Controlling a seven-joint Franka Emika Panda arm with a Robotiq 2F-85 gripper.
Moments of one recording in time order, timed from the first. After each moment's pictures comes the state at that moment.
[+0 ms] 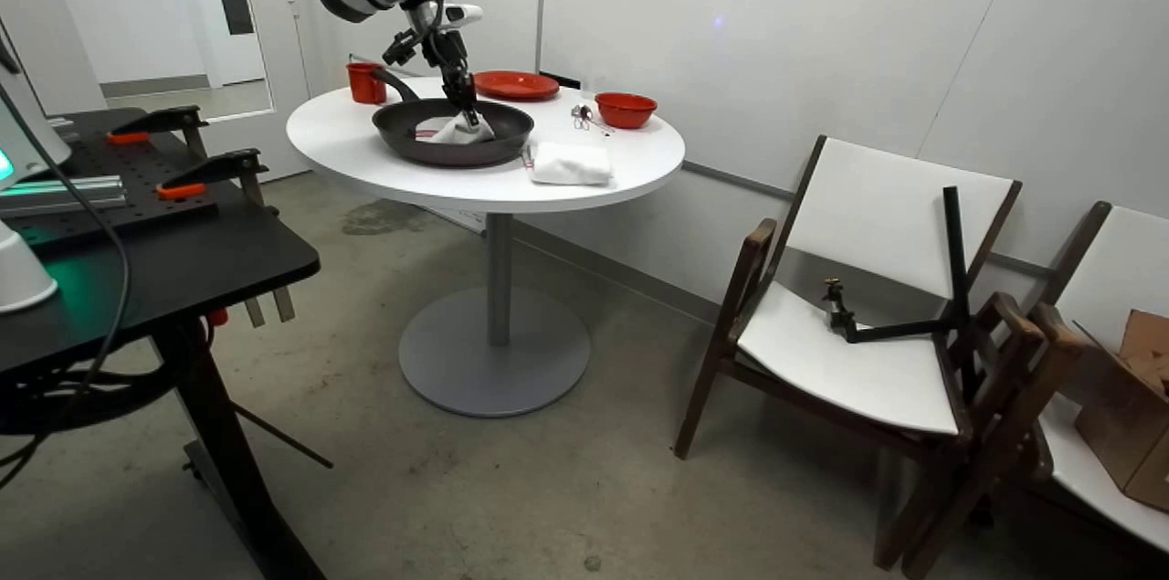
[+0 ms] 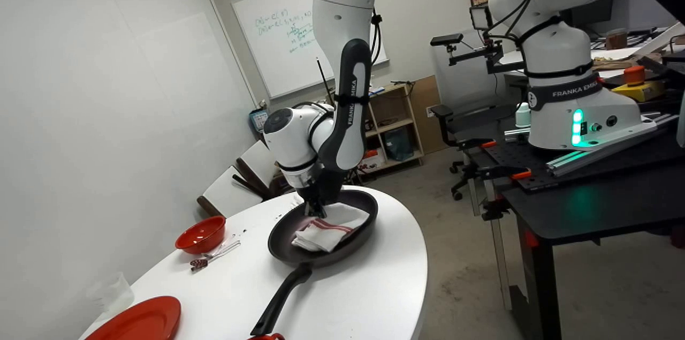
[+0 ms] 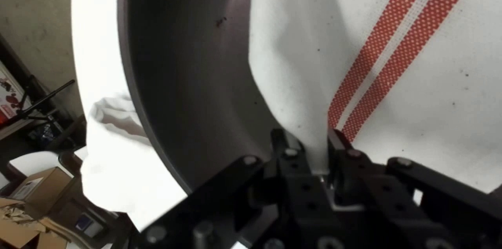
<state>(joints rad) 0.52 0.84 -0.44 -1.89 -0.32 2.70 0.79</state>
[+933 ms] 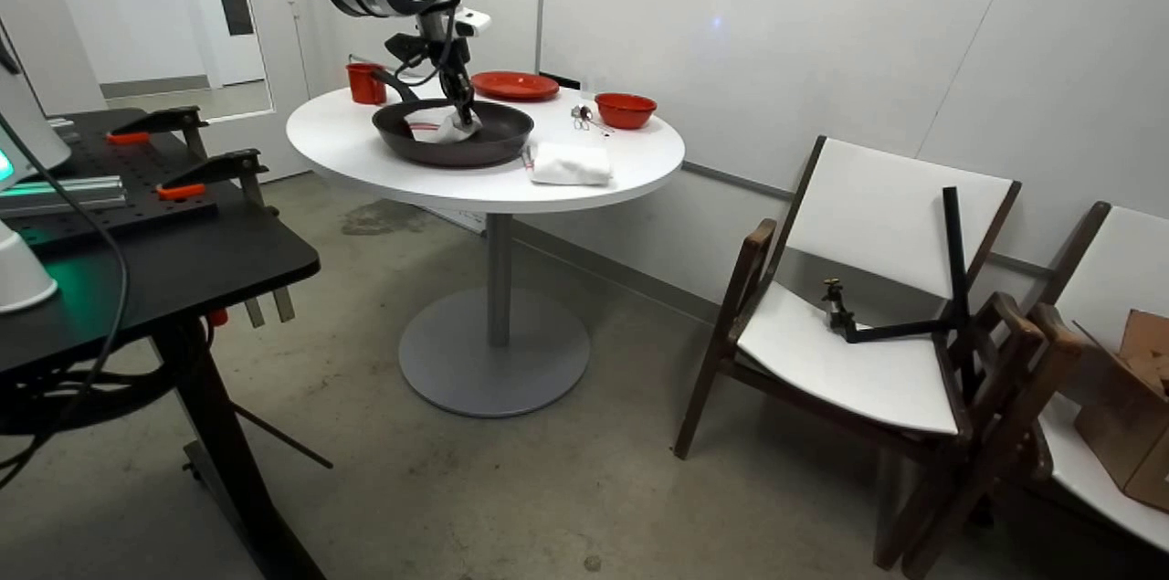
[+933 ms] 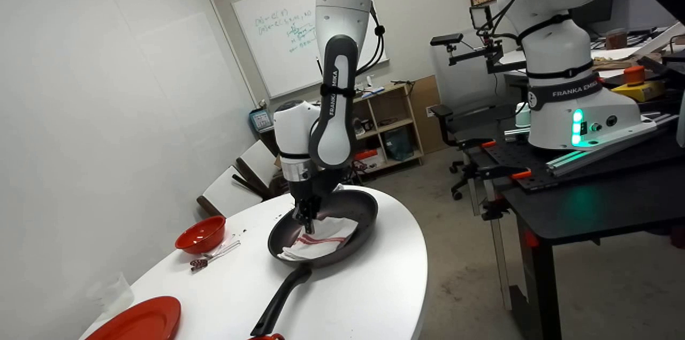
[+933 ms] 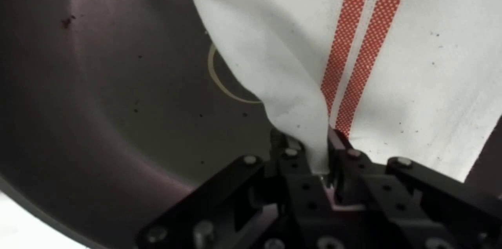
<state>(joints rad) 0.18 0.80 -0.10 -1.91 -0.08 2.94 0.49</state>
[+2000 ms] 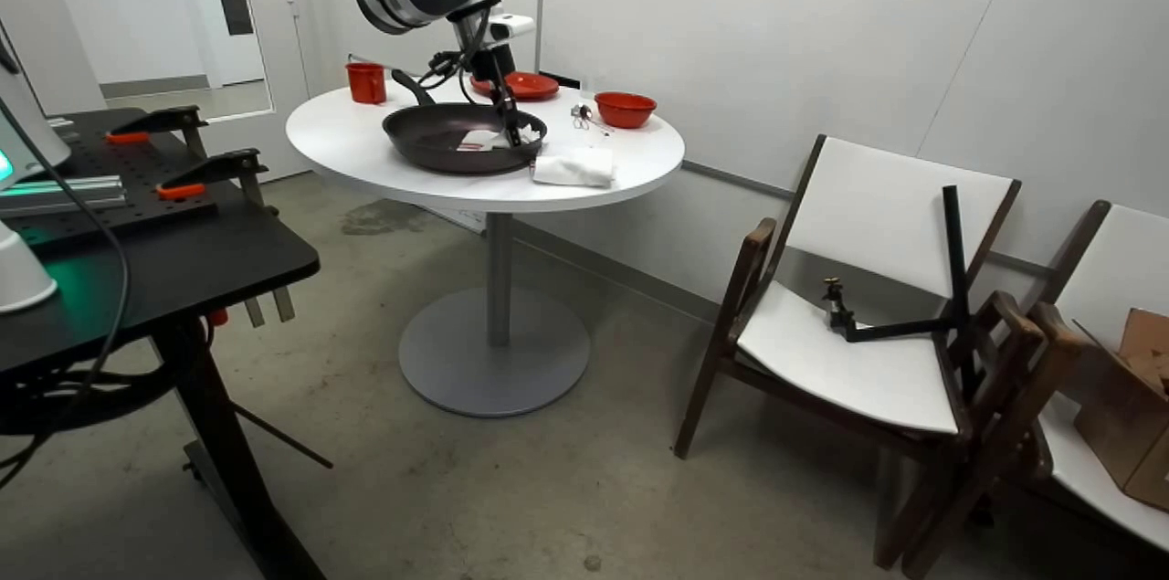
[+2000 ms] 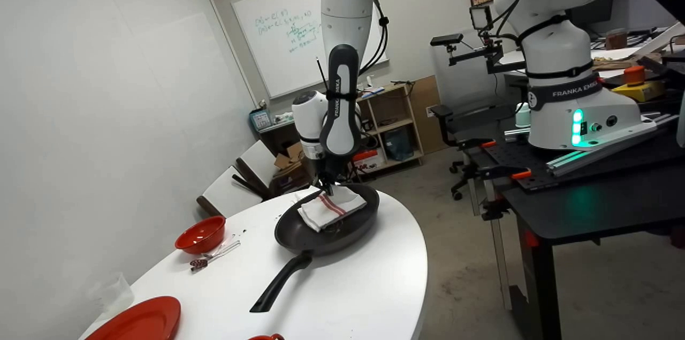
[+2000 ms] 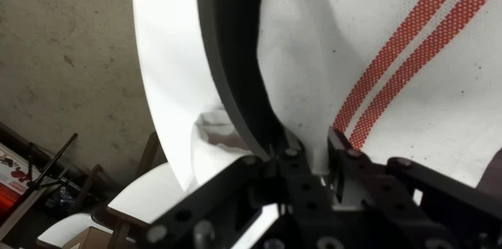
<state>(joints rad) 0.30 0.82 -0.44 -1.98 0.01 2.94 0.55</state>
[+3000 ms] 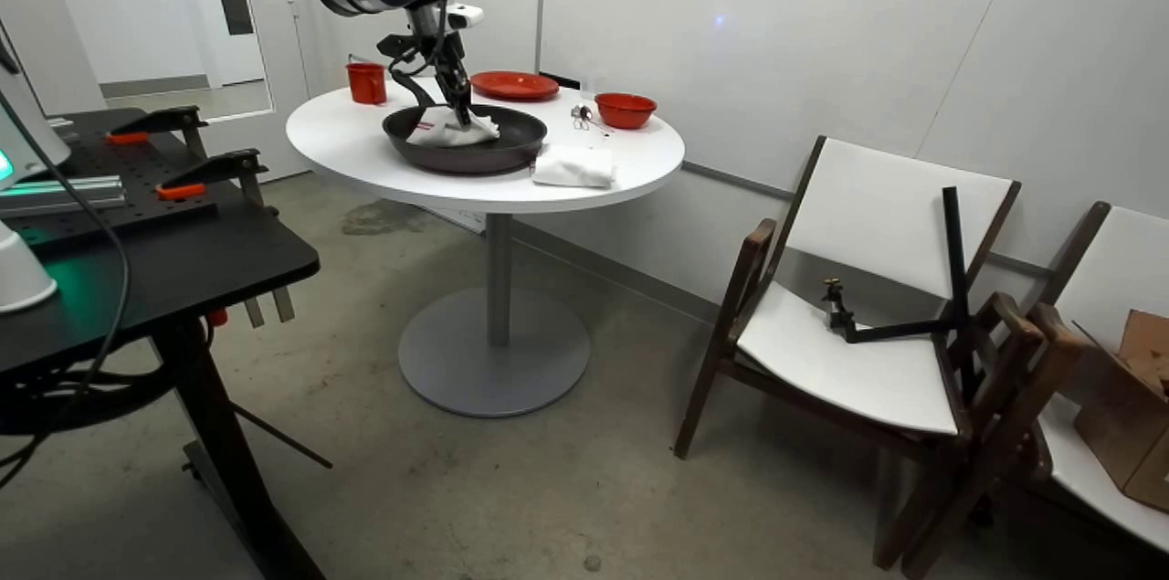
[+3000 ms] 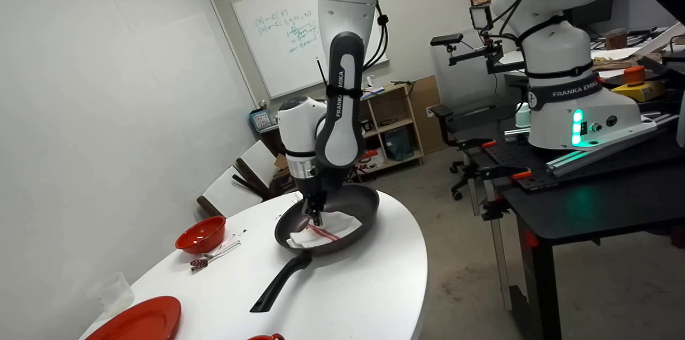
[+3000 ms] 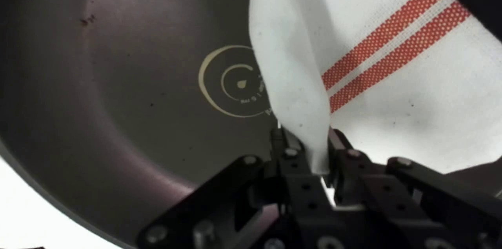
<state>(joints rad) 0.38 0.77 -0.29 -1.99 0.00 2.94 0.43</state>
